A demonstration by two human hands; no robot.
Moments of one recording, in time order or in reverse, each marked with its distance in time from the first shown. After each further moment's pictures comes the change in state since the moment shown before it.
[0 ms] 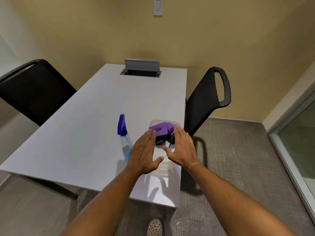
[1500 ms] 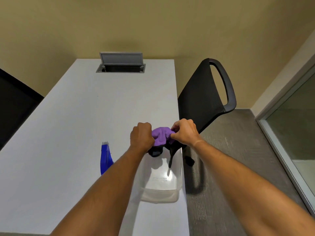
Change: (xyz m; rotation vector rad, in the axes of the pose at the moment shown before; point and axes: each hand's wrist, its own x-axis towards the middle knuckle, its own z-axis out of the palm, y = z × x) left_hand 0.185 -0.029 -0.012 -0.091 -0.141 -0.245; right_hand 0.157 0.043 -0.007 0.163 -0.137 0.292
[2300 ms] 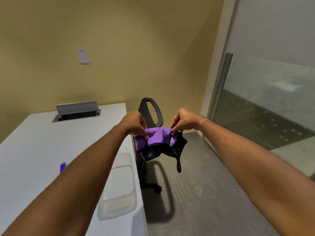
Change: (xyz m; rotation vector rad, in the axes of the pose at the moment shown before) left_hand -0.114 0.190 -0.138 -0.094 -0.121 0.449; right_hand -0.186 0.036 -0.262 0.001 -0.013 0.102
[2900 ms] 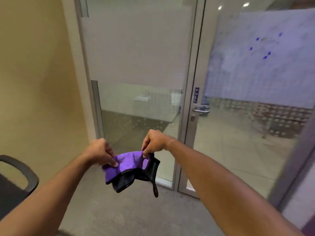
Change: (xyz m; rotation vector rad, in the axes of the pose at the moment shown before) left_hand 0.032 0.207 0.074 0.018 -0.287 0.658; right_hand -0.212 0.103 -0.073 -0.026 0.430 0.548
